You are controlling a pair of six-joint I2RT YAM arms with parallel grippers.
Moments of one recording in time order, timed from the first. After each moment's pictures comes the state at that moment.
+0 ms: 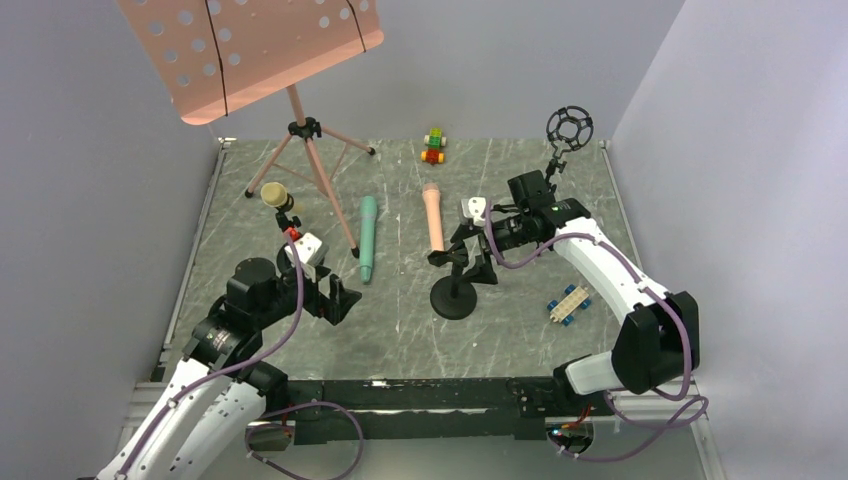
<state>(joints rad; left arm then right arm) -0.46 0.51 0.61 -0.47 0.29 -0.10 0.36 1.40 1.13 -0.77 -1.06 -1.02</state>
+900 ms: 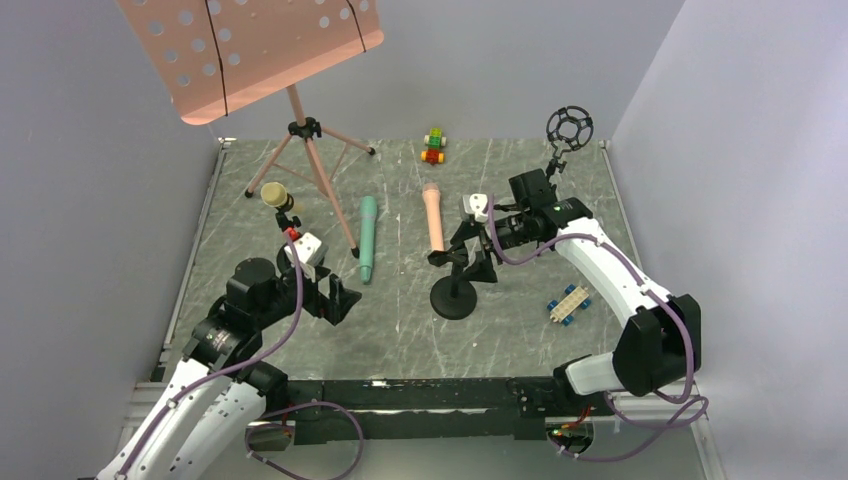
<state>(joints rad) -0.46 0.50 0.61 -0.48 0.29 -0.10 0.36 1.39 1.15 -0.78 -1.08 -0.97</state>
